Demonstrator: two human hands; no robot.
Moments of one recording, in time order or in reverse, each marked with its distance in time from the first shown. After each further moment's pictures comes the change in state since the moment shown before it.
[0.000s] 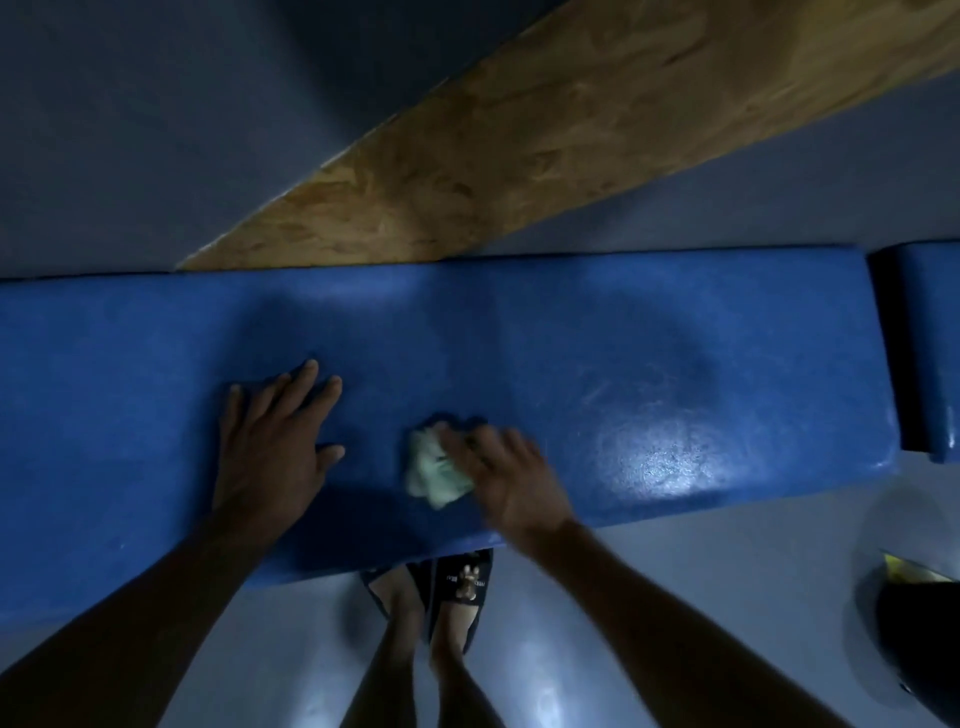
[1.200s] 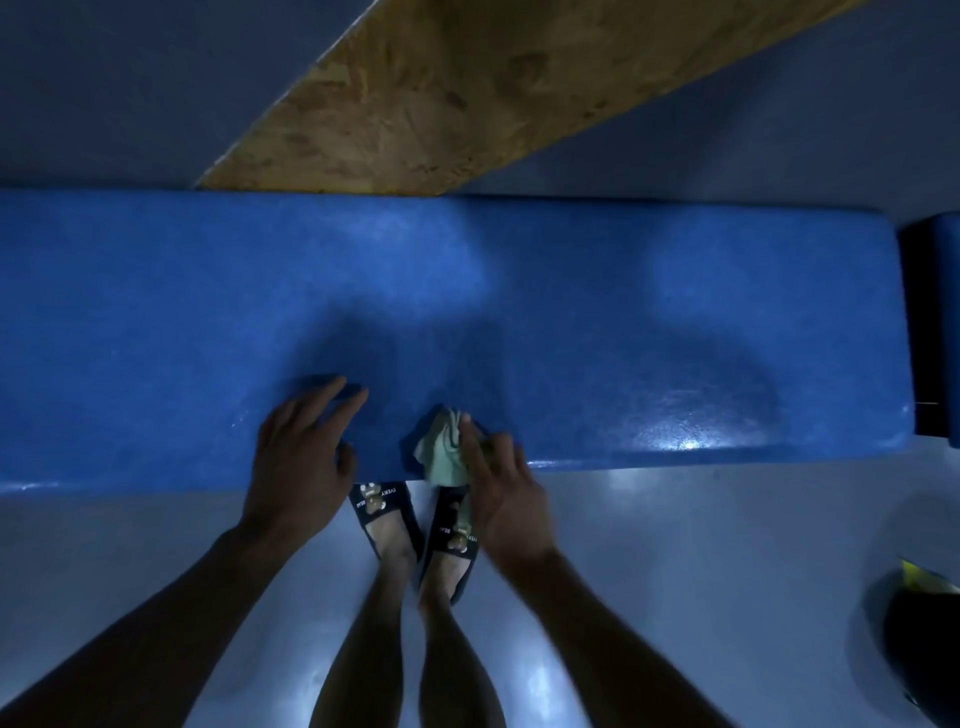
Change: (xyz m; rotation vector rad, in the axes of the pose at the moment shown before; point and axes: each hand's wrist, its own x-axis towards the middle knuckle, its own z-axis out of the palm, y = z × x) left_hand -0.097 0.050 0.026 -0.157 -0.024 -0.032; right_hand -0.087 -0.033 0.009 0.283 -0.035 0.228
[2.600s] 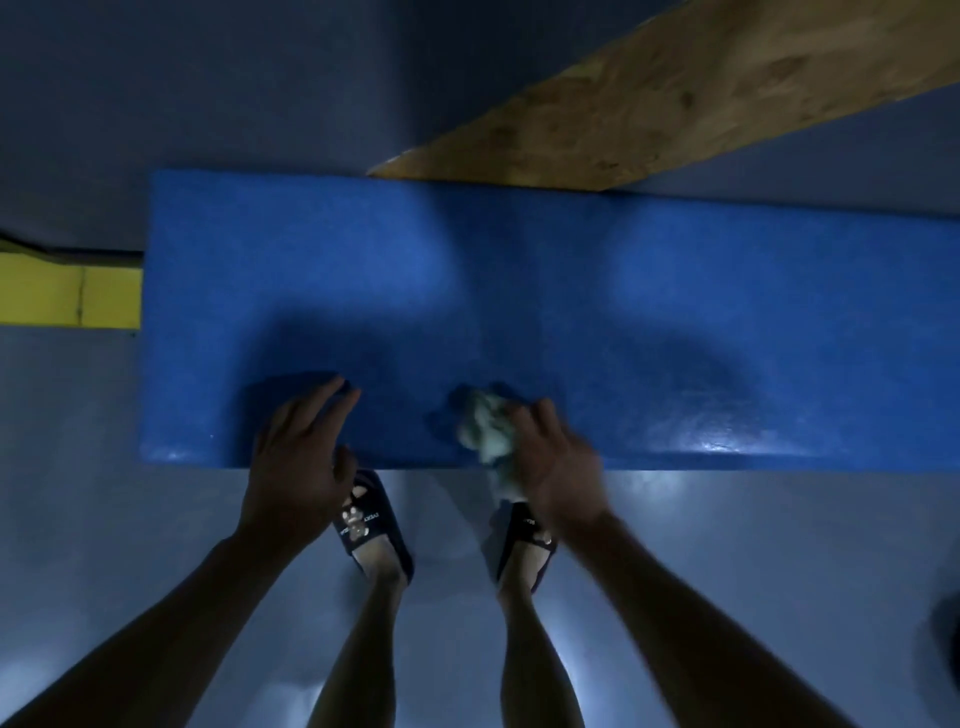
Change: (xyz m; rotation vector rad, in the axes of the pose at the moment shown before) left_hand -0.057 -0.163 -0.050 -0.103 0.065 -0.078; right_hand 0.050 -0.124 0.033 -0.078 -0.001 -0.049
